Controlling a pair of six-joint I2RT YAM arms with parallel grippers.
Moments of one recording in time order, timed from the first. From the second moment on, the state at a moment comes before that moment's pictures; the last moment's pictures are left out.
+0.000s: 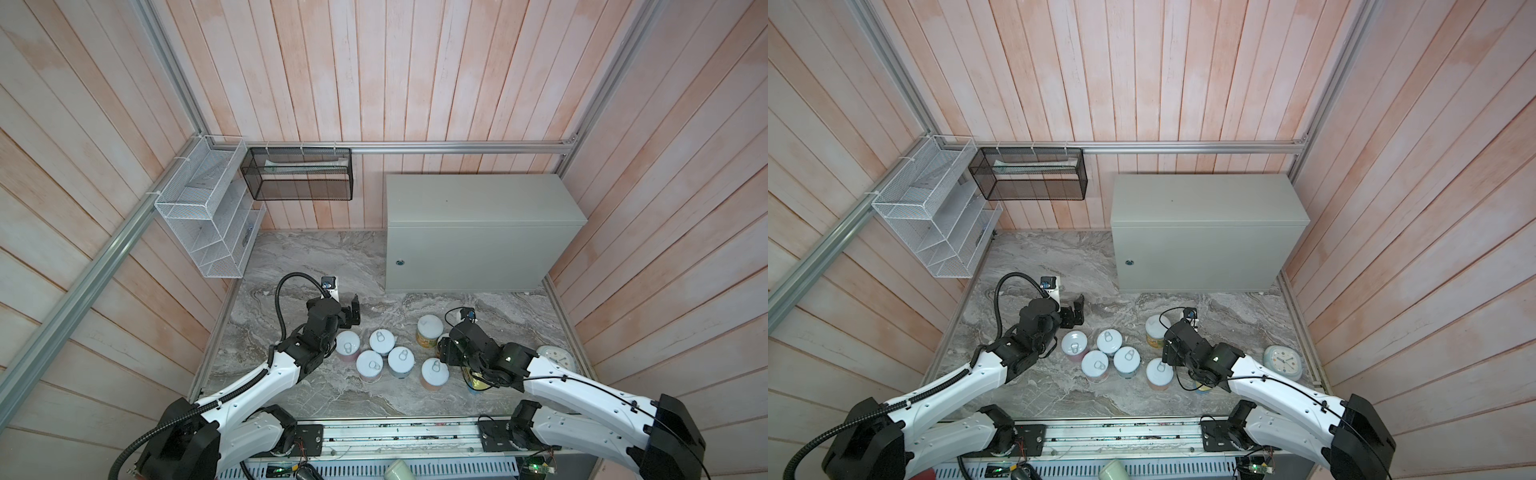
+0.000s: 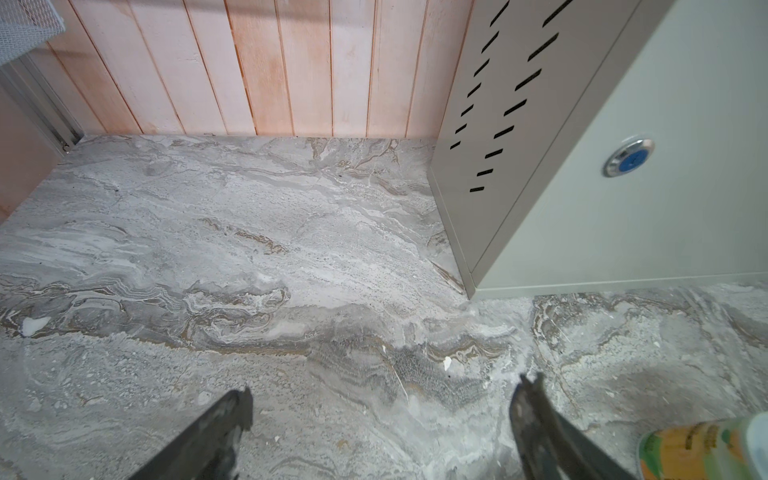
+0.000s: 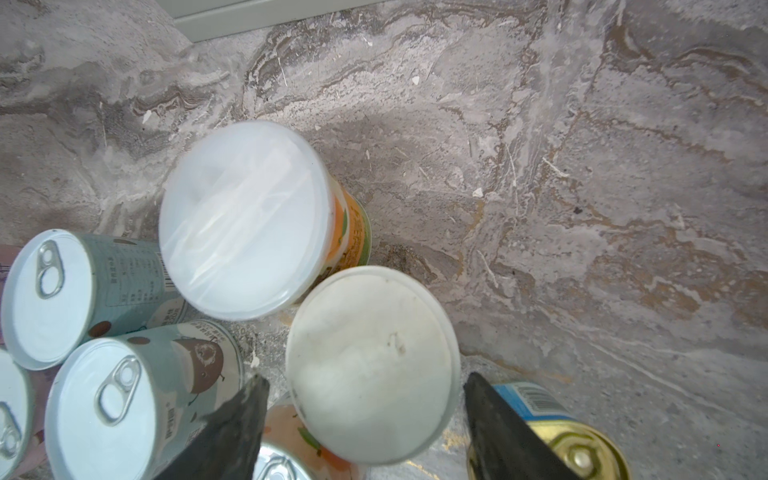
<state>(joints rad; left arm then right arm) -0.58 1.10 0.55 0.10 -0.37 -0.27 0.87 1.00 0.57 -0.54 0.29 0.81</state>
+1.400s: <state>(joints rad) -0.59 1.15 0.54 0.15 -0.27 -0.29 0.86 1.07 0.57 -0.48 0.32 0.81</state>
